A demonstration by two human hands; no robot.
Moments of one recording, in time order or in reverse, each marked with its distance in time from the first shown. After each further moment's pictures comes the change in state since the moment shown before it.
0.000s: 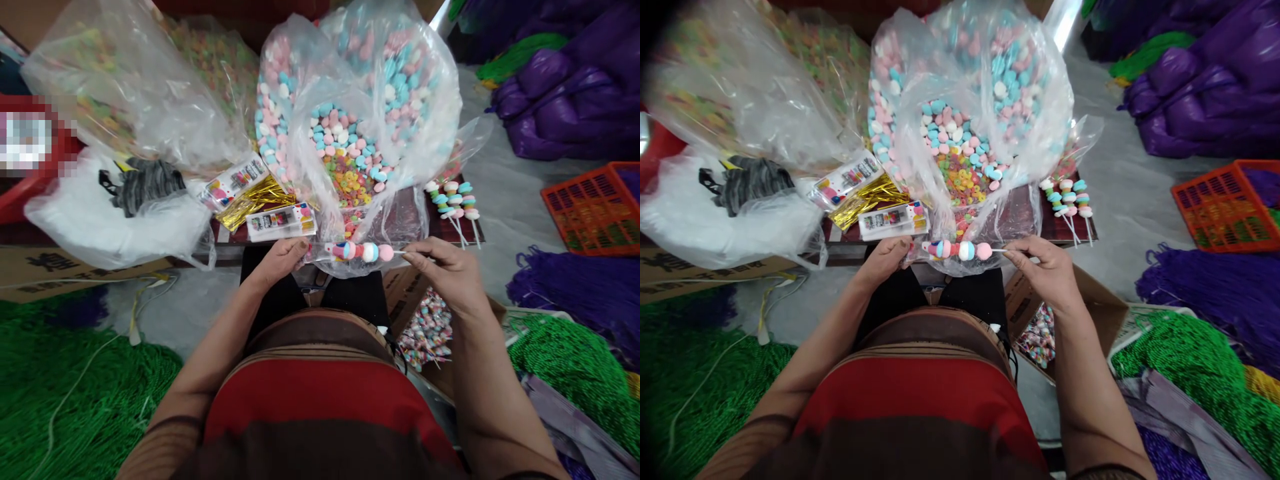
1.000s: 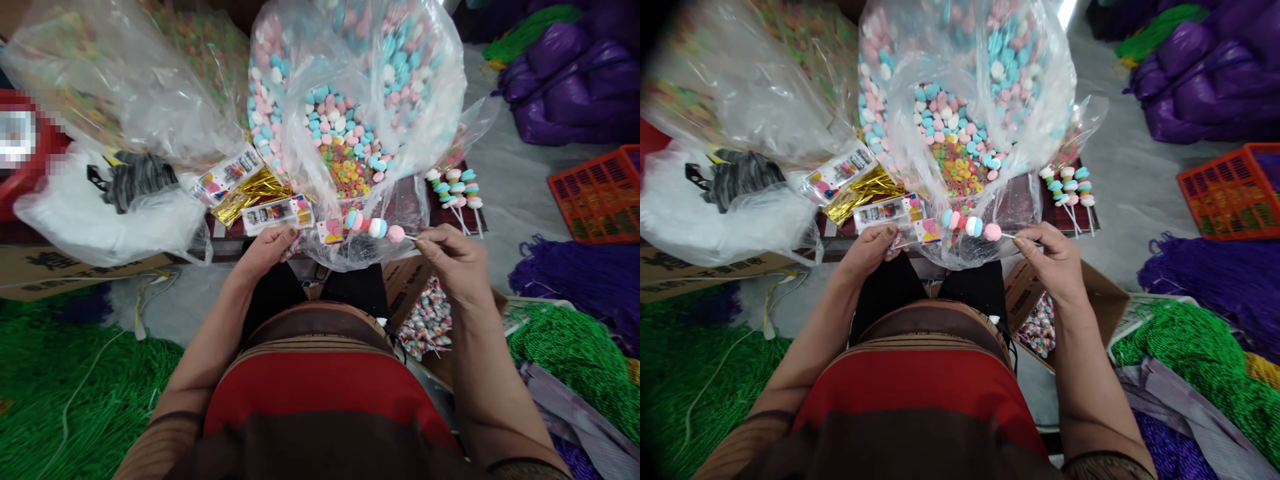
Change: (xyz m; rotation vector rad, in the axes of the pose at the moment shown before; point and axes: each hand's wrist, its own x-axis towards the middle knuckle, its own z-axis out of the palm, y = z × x) left_hand -0.001 0.003 -0.012 -0.153 0.069 -0.094; right_hand -0.004 0.016 0.002 0.201 0.154 -0.001
